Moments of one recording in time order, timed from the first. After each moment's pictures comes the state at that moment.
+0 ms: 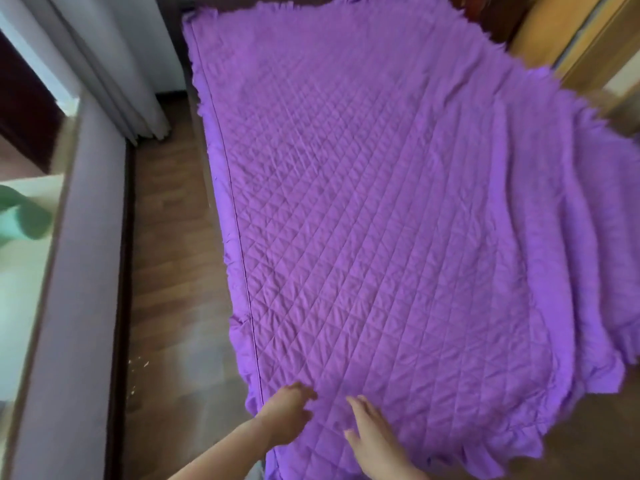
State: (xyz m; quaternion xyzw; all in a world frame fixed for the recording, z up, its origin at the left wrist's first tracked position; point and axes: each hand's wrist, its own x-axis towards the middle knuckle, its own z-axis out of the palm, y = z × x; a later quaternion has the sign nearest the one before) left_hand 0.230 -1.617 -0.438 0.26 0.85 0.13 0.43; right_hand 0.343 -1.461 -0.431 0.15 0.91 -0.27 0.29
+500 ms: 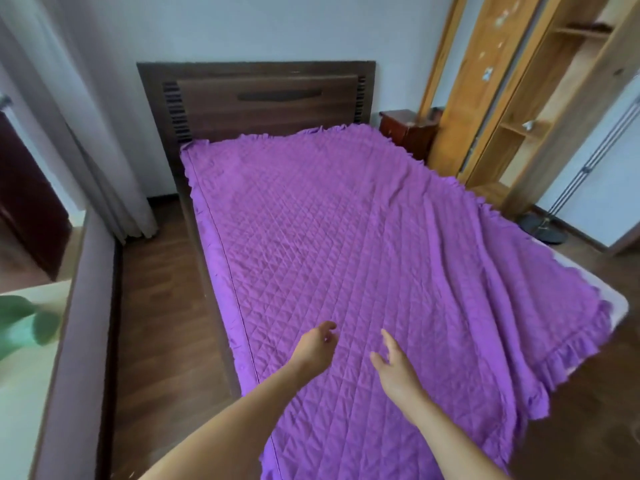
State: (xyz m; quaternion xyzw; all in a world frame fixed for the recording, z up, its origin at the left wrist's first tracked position) left_hand 0.134 -1.564 -0.193 0.21 0.86 0.38 0.27; right_hand 0.250 -1.443 -0.200 0.35 0.80 -0.49 -0.02
